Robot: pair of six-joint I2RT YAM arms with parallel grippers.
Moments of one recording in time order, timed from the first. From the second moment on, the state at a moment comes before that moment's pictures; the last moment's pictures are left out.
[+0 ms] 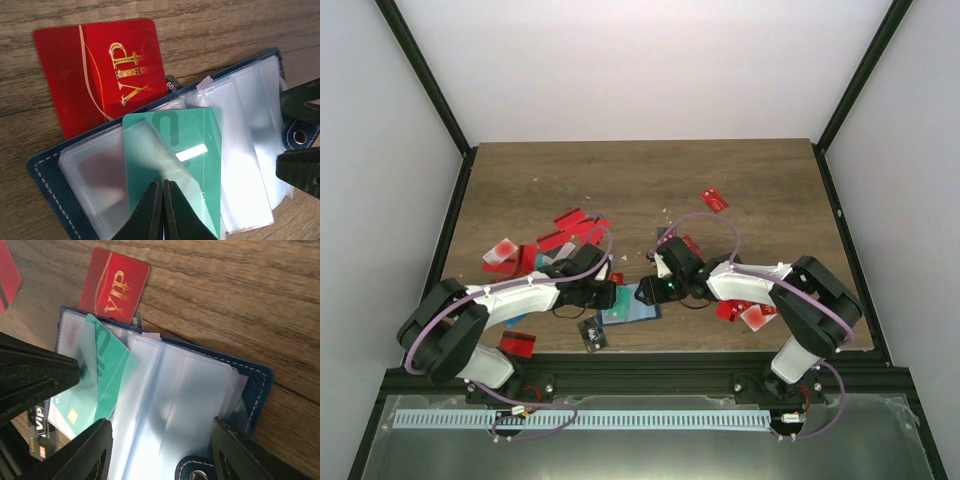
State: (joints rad) left arm -0.72 1.45 0.65 -0.28 0.20 -0.59; right arm 0.79 1.62 0.77 -0.13 -0.31 0.54
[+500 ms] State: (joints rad) left arm -0.72 1.47 0.64 -0.24 0.20 -0.59; right arm 0.78 1.63 0.73 0.00 -0.56 0.56
